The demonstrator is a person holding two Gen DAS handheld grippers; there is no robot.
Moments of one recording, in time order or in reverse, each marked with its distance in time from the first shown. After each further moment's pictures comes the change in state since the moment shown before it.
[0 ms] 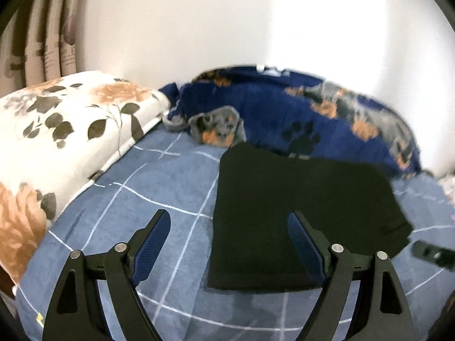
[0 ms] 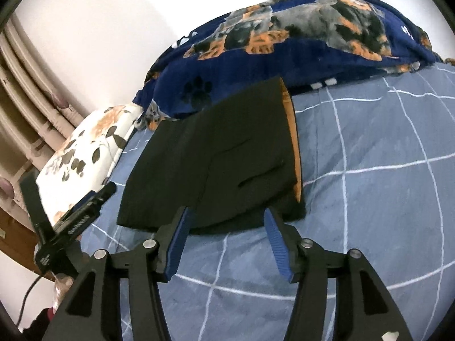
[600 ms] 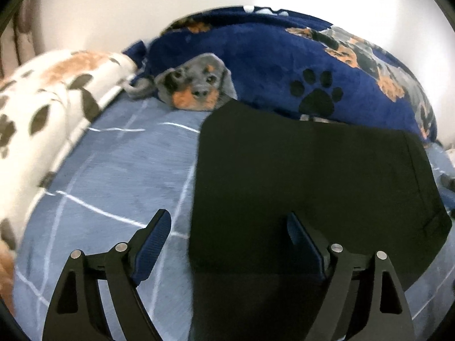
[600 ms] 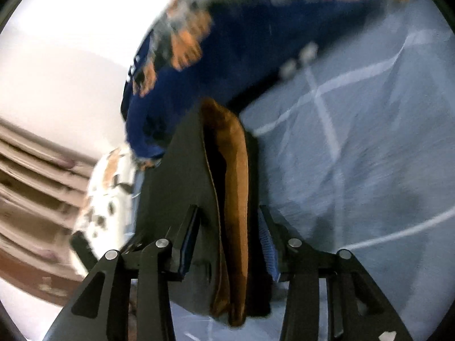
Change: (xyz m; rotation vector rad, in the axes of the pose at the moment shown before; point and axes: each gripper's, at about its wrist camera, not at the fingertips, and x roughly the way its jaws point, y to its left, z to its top) left arm 0.113 -0.008 0.009 0.103 0.231 -0.009; right arm 0.042 -0.084 0.071 0.251 -0.003 0.143
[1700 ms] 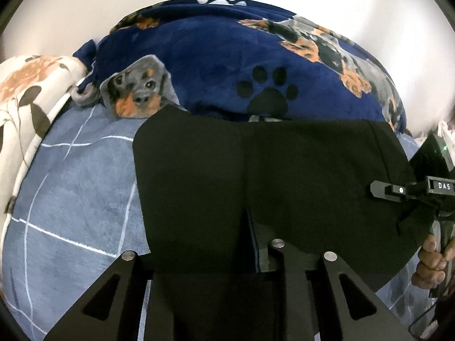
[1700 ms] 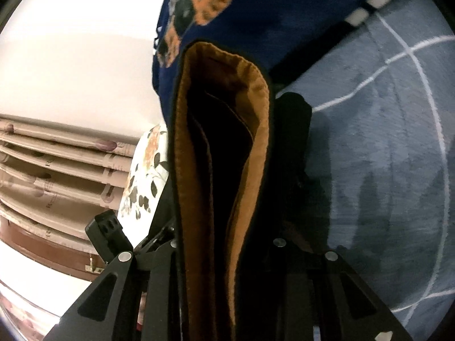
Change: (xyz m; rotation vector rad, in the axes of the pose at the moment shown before) left arm 0.015 -0.026 0.028 0.048 0.086 -0.215; right arm 0.090 -0.006 0.013 0.137 0.279 0.334
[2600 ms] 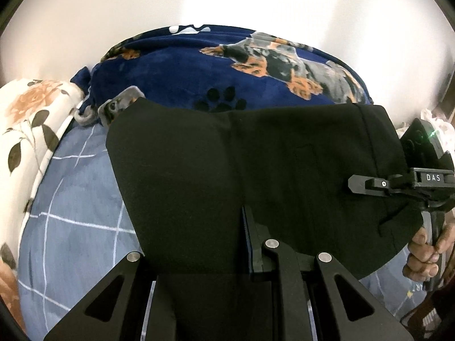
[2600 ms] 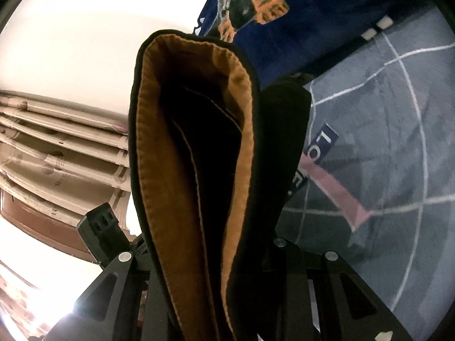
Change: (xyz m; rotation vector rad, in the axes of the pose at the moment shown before) left arm -0.070 -0.045 -0.006 0.069 -0.030 -0.030; right arm -0.034 0.043 -0.031 -0.086 0.016 0.031
